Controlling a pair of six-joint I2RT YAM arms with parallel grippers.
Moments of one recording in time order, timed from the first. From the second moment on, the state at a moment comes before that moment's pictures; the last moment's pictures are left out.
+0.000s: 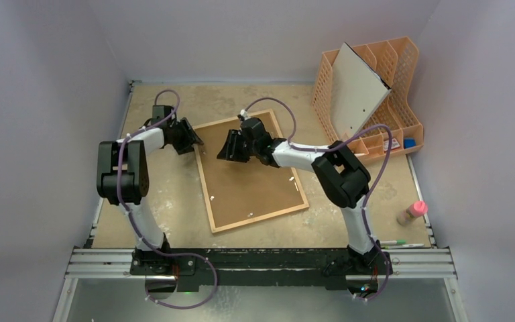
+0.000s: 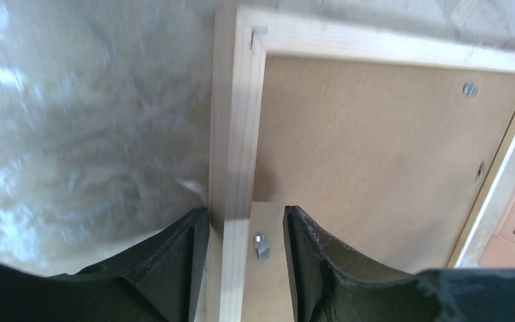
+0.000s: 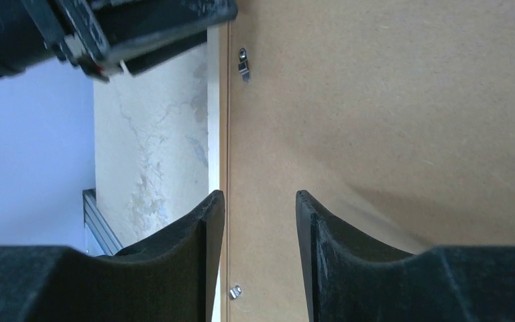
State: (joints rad) left arm 0.03 1.87 1.13 -0.22 0.32 -0.56; right arm 0.76 2.09 1.40 0.09 -0.23 0.84
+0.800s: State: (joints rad) left arm 0.03 1.77 0.94 -0.11 0.35 -0.58; right arm 0.76 2.24 1.50 0.12 -0.33 0.86
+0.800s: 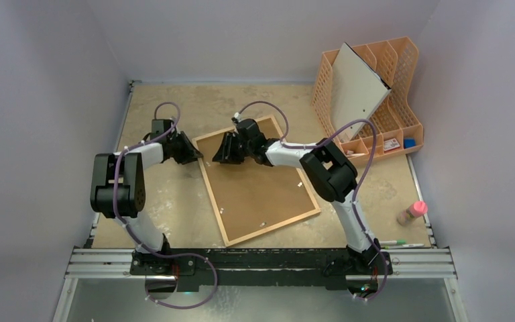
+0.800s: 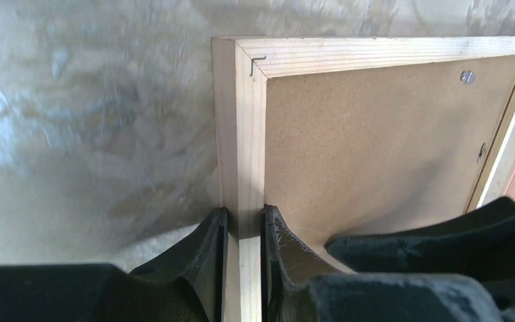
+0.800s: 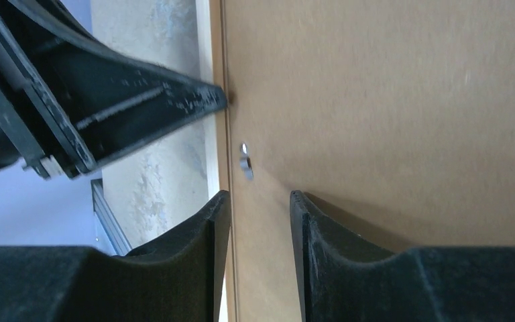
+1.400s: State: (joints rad) left arm 0.02 1.71 0.88 -0.11 0.34 -0.59; right arm 0.81 2.33 1.60 0.17 -0.37 0.85
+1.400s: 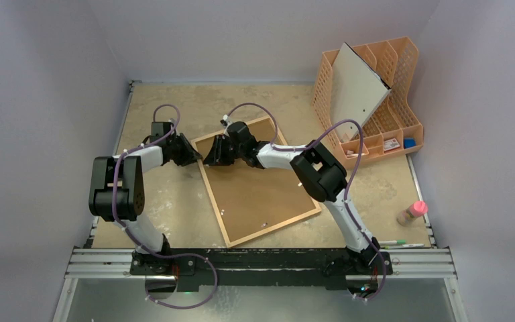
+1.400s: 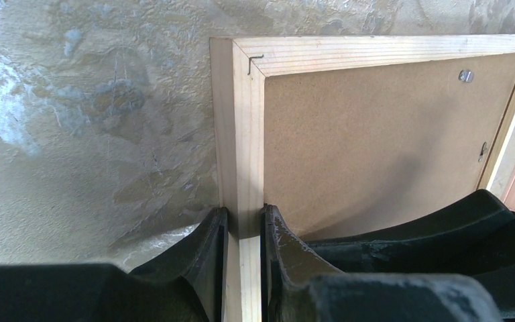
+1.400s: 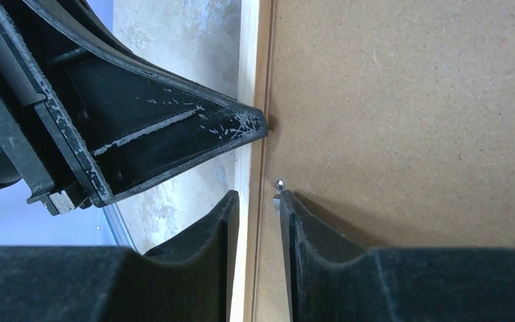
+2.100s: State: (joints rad) left arm 0.02 1.72 0.89 -0.12 0.34 -0.60; right arm 0.79 2.36 1.56 0.32 -0.47 0.88
